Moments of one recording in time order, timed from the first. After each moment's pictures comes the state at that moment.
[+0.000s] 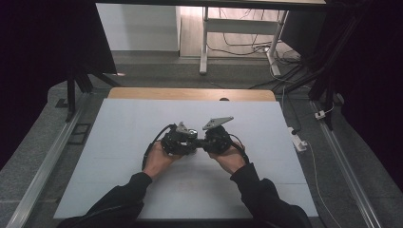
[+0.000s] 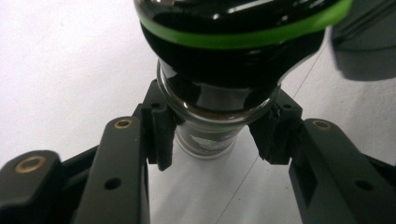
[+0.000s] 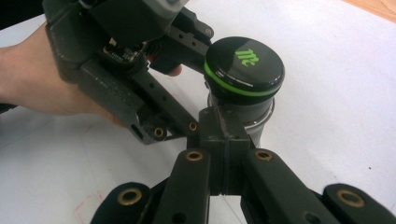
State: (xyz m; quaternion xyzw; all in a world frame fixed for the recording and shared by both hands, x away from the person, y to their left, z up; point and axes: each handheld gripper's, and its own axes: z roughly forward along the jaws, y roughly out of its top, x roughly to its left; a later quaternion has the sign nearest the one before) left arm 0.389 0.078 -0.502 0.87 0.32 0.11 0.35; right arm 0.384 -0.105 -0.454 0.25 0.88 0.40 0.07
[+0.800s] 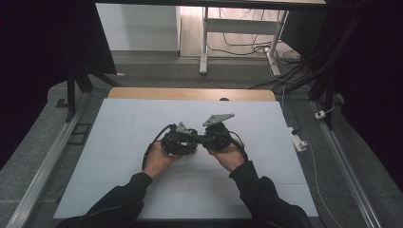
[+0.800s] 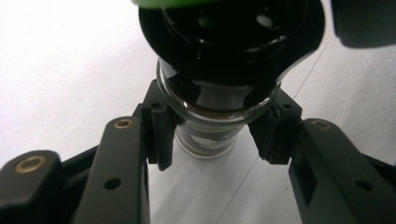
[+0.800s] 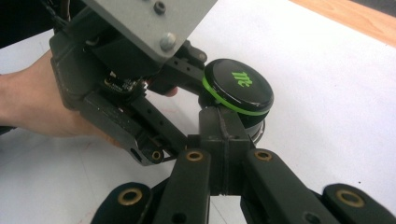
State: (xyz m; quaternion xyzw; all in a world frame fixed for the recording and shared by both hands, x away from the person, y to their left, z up) left arm 0.389 0.078 -0.502 0.87 0.32 0.11 0.35; right arm 0.388 -0.103 -0.444 0.25 0.87 0.42 0.08
